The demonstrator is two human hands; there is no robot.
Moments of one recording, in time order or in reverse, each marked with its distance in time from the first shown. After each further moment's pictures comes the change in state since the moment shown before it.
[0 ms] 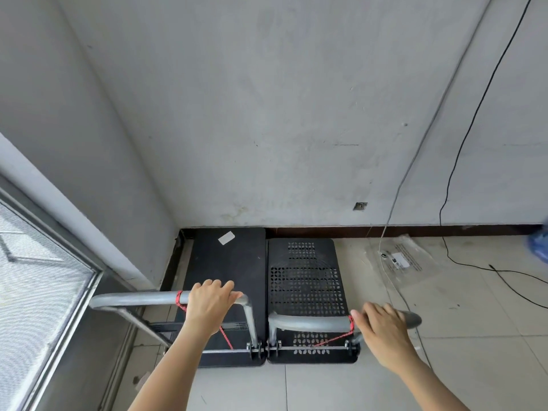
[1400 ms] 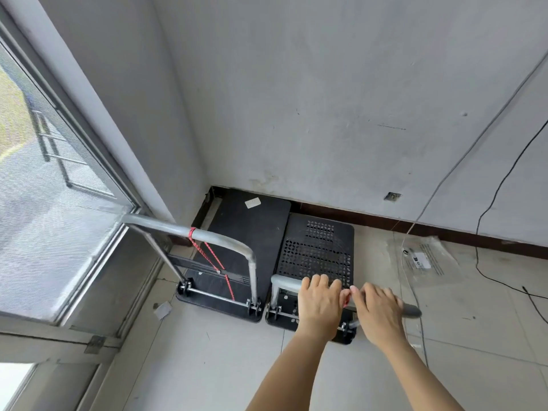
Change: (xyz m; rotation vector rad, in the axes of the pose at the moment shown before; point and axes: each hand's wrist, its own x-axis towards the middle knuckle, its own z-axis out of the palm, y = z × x) left_hand -0.033 0.209 -0.018 -0.411 0.078 -0.033; right_hand -0.013 -0.014 0.014 0.054 0.116 -0.024
